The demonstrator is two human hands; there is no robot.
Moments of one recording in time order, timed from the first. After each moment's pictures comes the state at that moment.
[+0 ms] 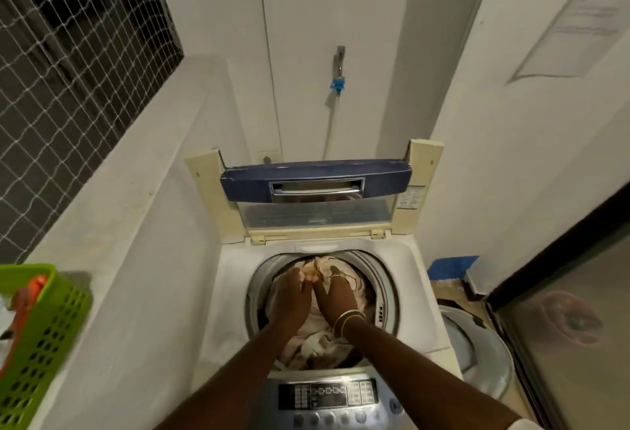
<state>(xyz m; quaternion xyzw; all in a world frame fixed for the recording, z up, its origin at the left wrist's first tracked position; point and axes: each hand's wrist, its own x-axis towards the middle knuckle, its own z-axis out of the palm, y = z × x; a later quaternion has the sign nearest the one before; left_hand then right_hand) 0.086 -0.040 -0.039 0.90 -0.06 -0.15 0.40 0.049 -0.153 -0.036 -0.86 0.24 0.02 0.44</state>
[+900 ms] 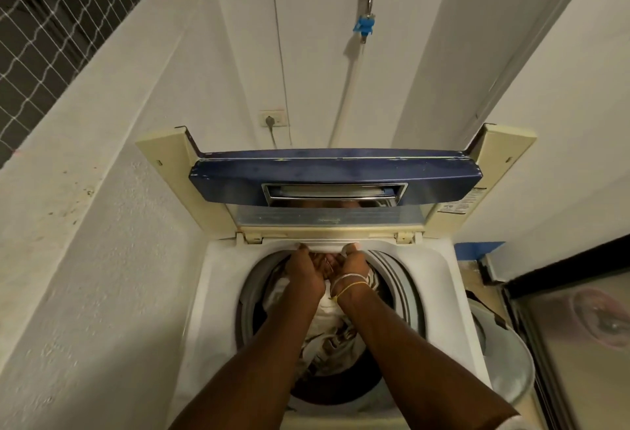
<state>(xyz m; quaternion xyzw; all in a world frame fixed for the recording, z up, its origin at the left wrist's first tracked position) 0.202 -0.123 -0.079 0.41 0.41 -0.20 0.79 0.178 -0.188 -0.074 -0.22 0.53 -0.06 0.81</state>
